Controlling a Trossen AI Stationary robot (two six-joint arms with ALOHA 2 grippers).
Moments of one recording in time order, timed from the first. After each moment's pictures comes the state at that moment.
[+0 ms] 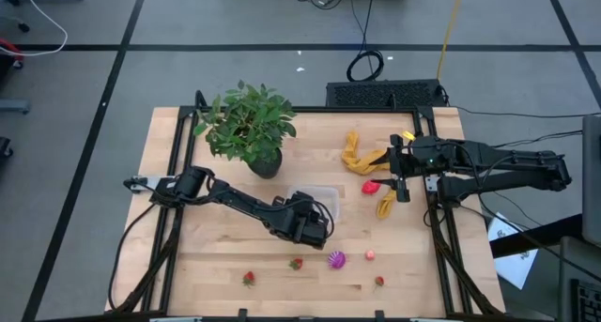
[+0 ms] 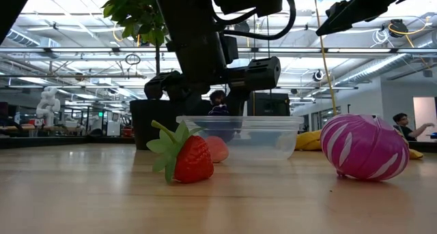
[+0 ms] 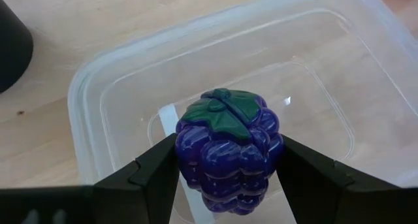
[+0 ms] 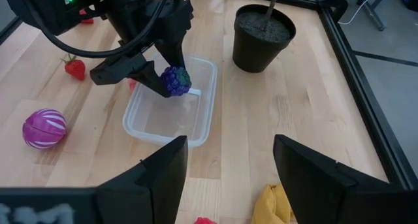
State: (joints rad) left arm -0.29 2.21 1.67 -0.86 -0.65 -1.37; right arm -0.06 0.74 0.76 -0.60 -0.01 -0.19
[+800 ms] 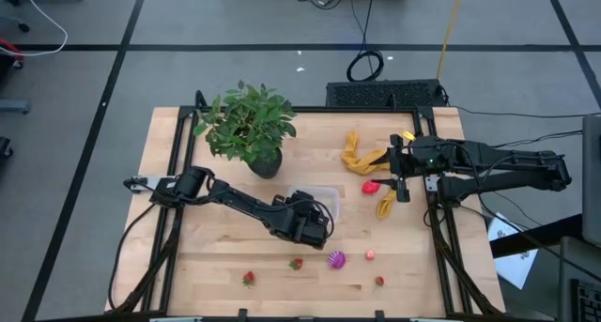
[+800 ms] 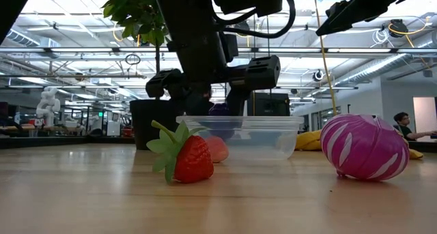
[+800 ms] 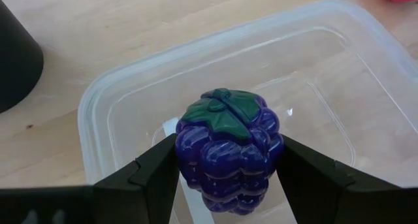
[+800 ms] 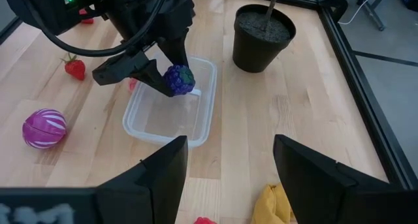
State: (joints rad) left arm -0.29 2.21 1.67 -0.86 -0.69 -1.36; right arm -0.06 0.74 0.76 -0.60 -0.01 -0.19
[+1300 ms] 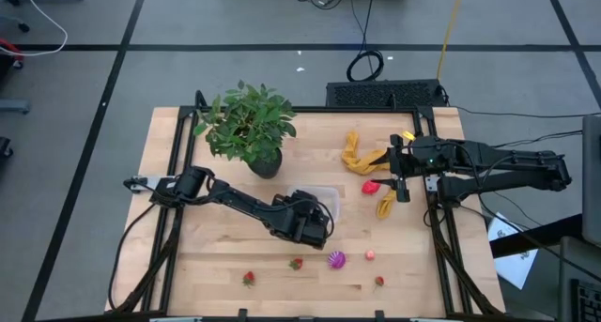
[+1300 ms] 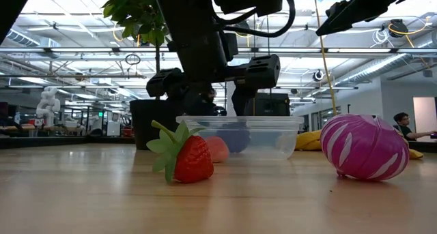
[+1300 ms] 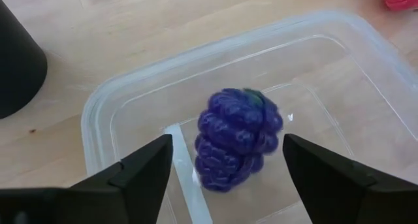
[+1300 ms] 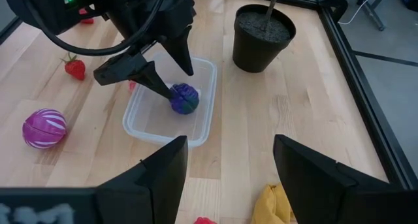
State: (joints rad) left arm -0.29 2.21 1.67 -0.86 -0.72 -1.36; right arm -0.06 0.74 0.76 -0.60 -0.01 -0.19
